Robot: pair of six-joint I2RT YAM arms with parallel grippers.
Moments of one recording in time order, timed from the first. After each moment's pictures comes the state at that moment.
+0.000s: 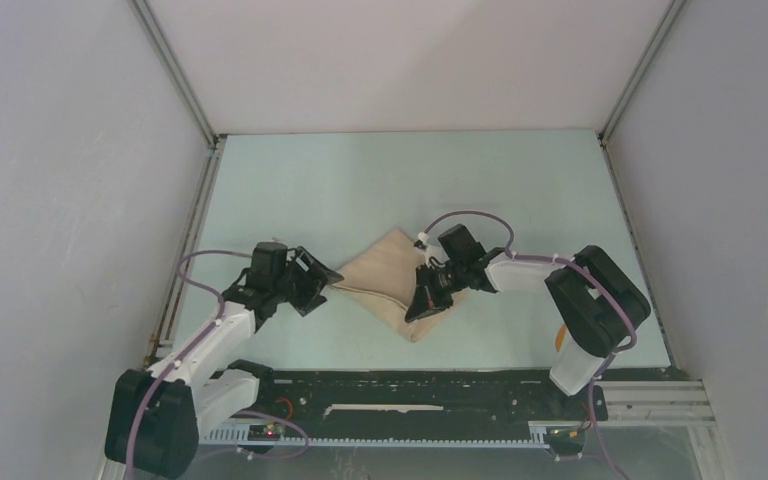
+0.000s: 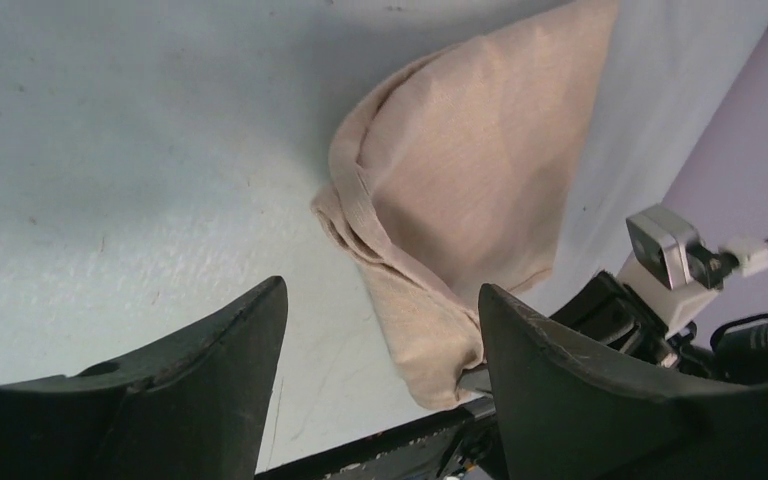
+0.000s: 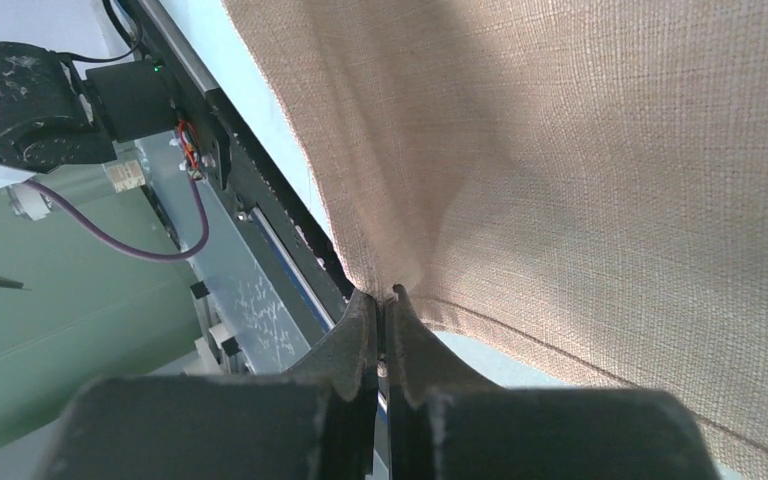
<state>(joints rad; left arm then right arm) -0.25 0.96 0.45 -0.30 0.24 -1.07 0.63 1.69 0.81 -0.11 -0.77 0.55</state>
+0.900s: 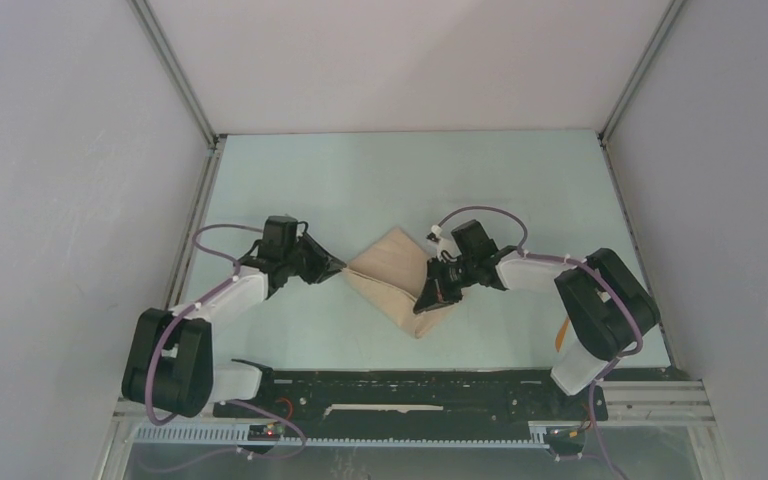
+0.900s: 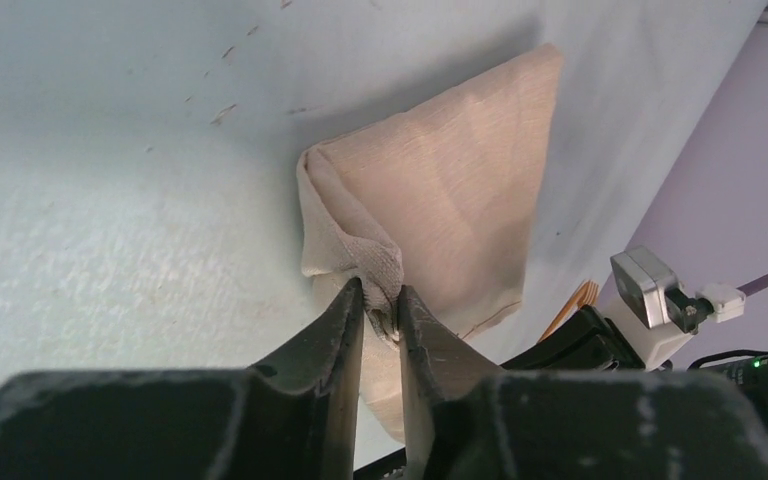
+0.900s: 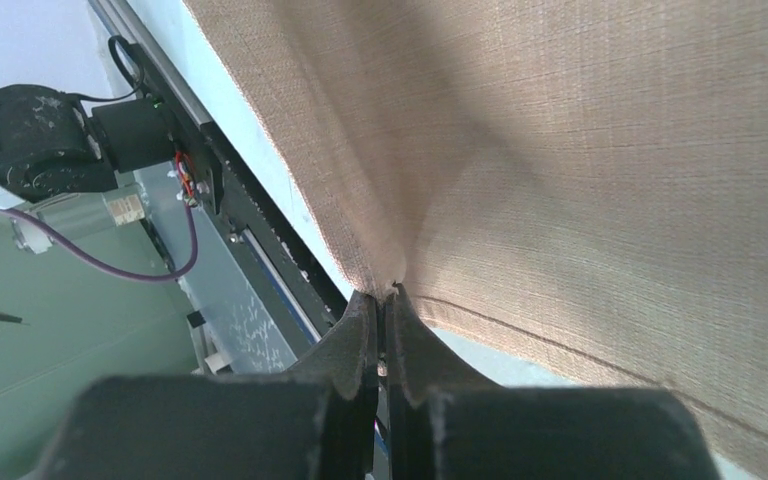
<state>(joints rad) -0.24 1.27 0.60 -0.16 0.28 -1.04 0.56 1.65 0.77 -0.09 -0.76 0.53</state>
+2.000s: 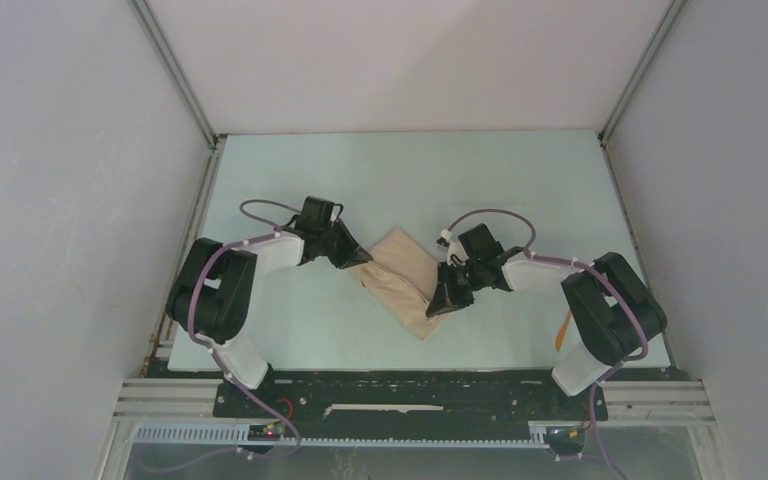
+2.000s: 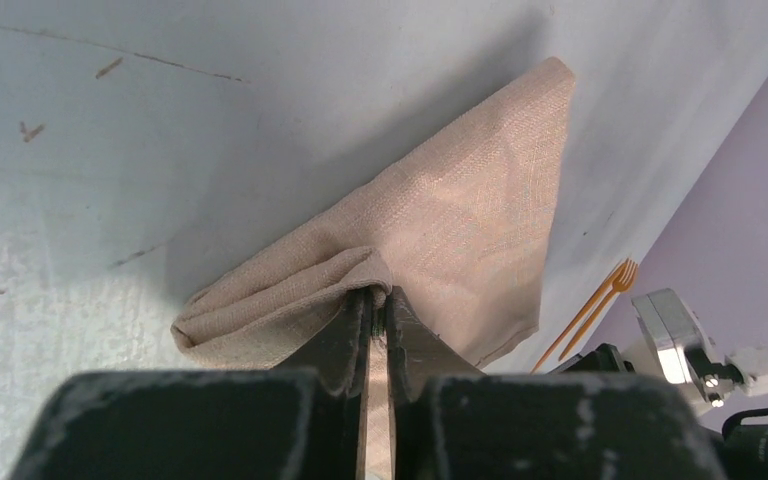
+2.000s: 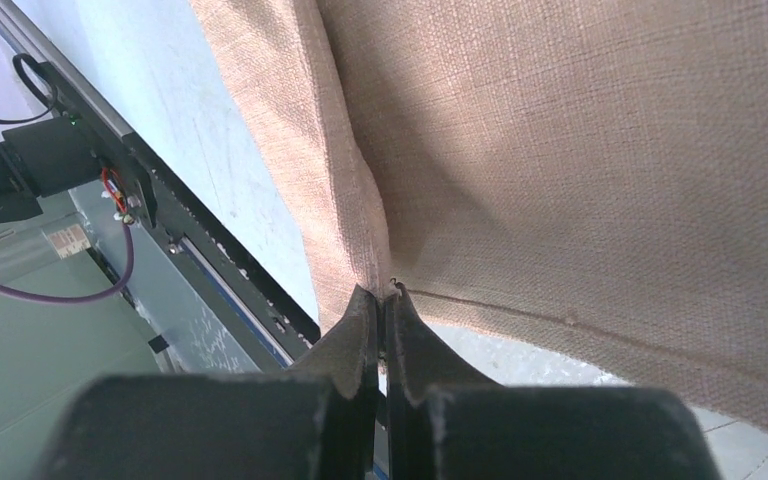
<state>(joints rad) -0.35 1.70 0.87 -0.09 0.35 -0.99 0.52 1.62 0.74 -0.20 -0.64 0.48</state>
